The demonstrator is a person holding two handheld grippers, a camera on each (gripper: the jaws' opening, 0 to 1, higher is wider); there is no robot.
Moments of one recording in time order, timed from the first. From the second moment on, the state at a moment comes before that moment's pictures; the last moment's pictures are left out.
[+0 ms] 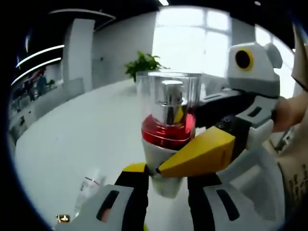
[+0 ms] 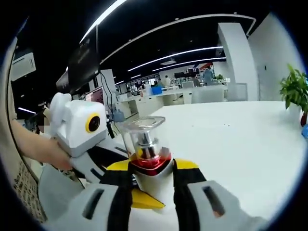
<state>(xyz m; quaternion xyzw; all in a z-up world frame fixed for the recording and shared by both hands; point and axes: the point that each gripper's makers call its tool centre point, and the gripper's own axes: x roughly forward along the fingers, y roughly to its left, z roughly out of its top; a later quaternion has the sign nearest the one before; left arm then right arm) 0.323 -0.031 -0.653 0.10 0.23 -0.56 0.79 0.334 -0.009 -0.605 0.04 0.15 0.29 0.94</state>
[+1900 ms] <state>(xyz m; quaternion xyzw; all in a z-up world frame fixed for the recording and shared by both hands) 0.433 -0.059 -0.720 0.13 0.22 -0.53 0.80 0.443 -0.038 -0.679 -0.05 0.17 0.30 0.94</state>
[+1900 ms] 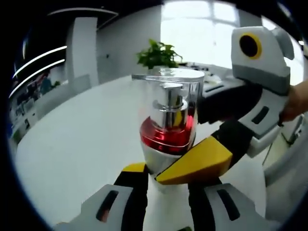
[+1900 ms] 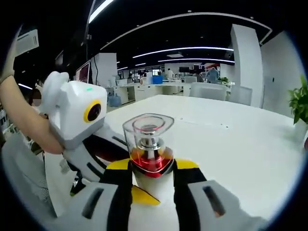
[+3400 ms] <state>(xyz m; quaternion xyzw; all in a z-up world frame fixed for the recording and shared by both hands) 0.357 0.000 -0.696 0.11 0.25 -0.51 0.82 0.354 -0.042 -0.664 0.02 0.20 0.28 0.94</state>
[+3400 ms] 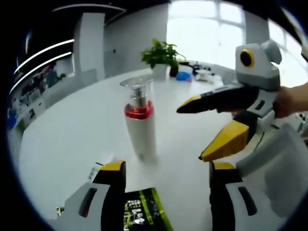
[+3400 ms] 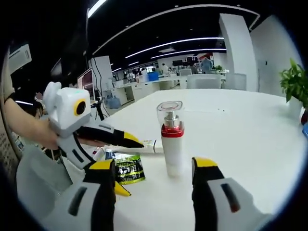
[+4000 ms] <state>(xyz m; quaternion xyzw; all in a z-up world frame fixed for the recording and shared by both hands) 0.302 0.081 -0.679 0.03 0.30 -0.42 0.86 0.318 -0.039 -0.628 0.10 0.16 0.27 0.94</state>
